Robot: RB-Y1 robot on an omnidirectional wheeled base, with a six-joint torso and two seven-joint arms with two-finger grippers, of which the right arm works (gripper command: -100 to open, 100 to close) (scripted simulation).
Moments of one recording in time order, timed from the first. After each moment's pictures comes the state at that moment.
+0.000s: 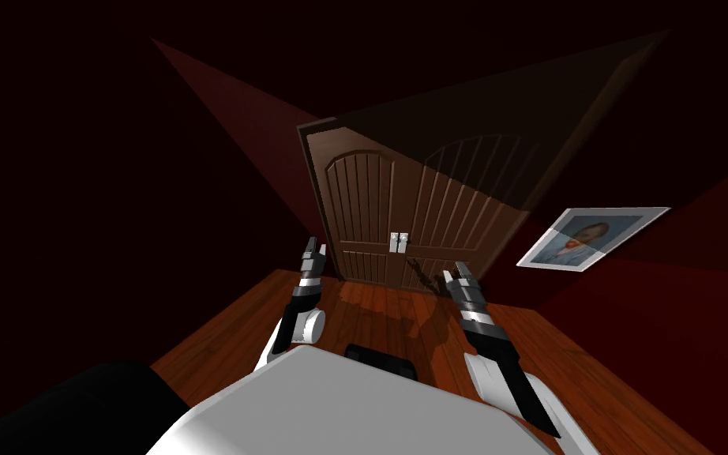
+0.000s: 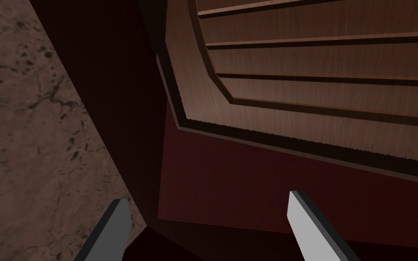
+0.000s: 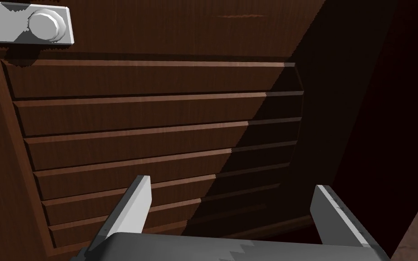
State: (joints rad) arm 0.40 -0.12 -0.07 -1.95 0.12 -0.40 -0.27
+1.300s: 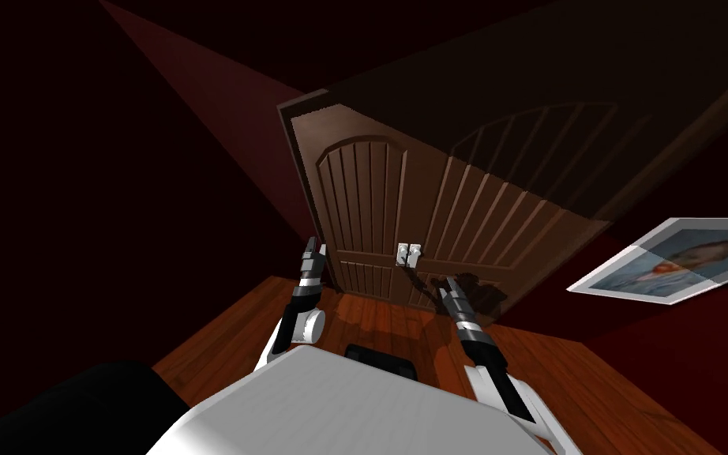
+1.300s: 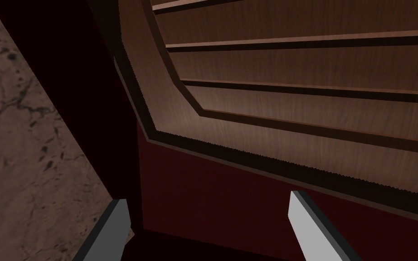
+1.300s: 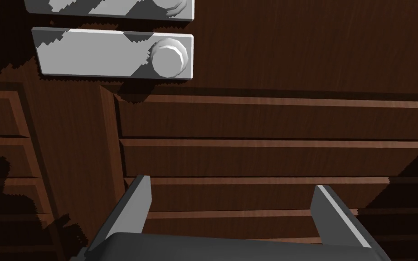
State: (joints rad) arm 0.35 -0.14 -0.09 -1.67 0.23 -0.37 -0.39
